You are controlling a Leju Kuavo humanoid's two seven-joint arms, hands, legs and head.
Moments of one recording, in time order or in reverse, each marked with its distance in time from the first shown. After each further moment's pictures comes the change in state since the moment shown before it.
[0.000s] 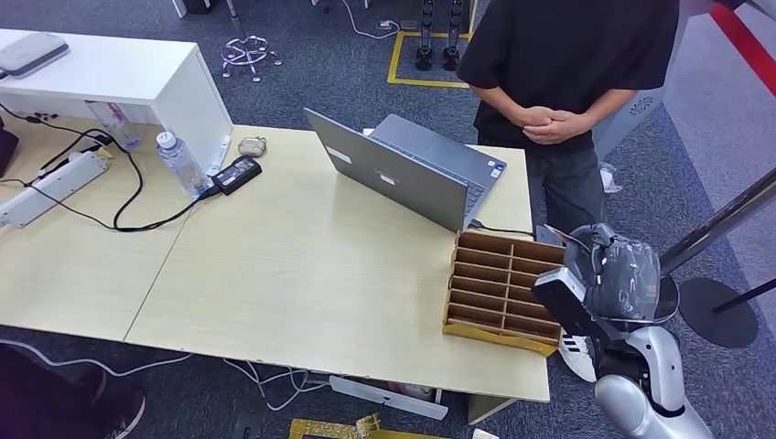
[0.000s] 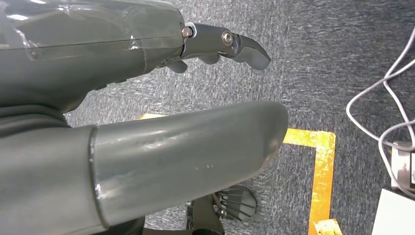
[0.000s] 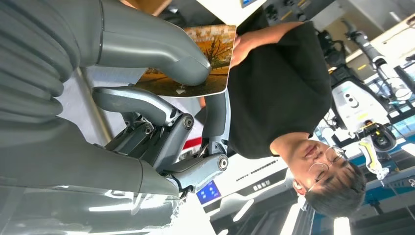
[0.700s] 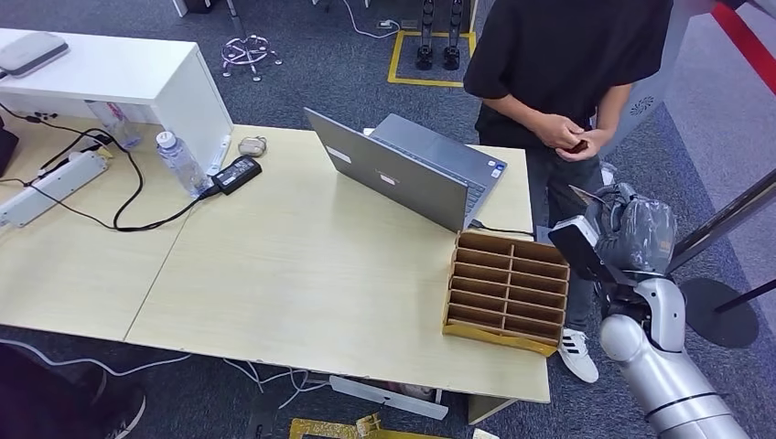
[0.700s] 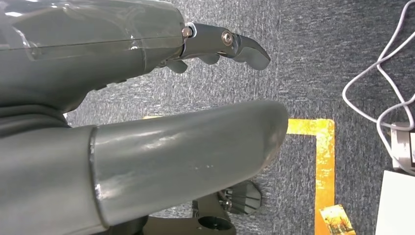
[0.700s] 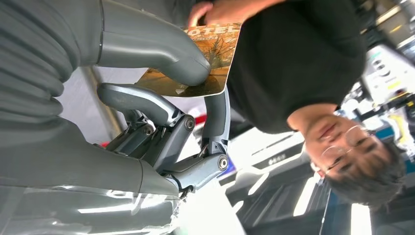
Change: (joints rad) left arm -0.013 -0.023 -0.027 0.000 -0.064 -0.009 0.048; right arm -0.233 0.084 0.004 0.411 -0.036 -0.122 -0.122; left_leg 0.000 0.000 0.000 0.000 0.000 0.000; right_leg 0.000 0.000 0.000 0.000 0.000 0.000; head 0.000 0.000
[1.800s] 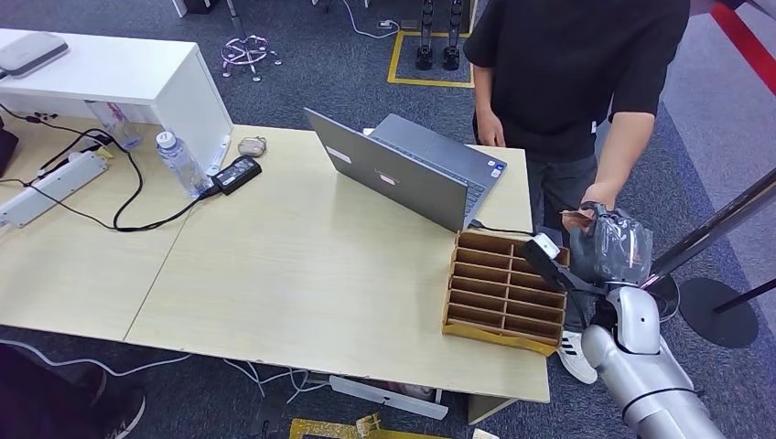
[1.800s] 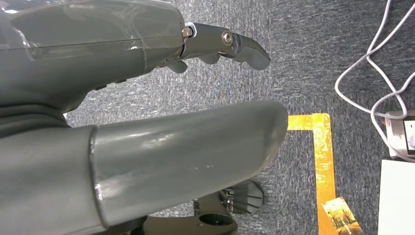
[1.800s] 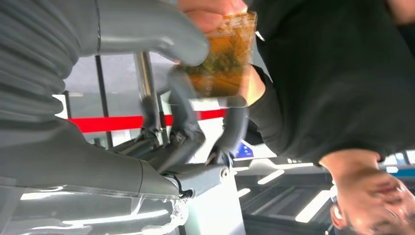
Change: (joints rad) left arm -0.016 0.001 -0.050 0.000 -0.027 -0.018 0.035; right arm -0.023 0.082 -0.014 0.260 0.326 0.006 0.134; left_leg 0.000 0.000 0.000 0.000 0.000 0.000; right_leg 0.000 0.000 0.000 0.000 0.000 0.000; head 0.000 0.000
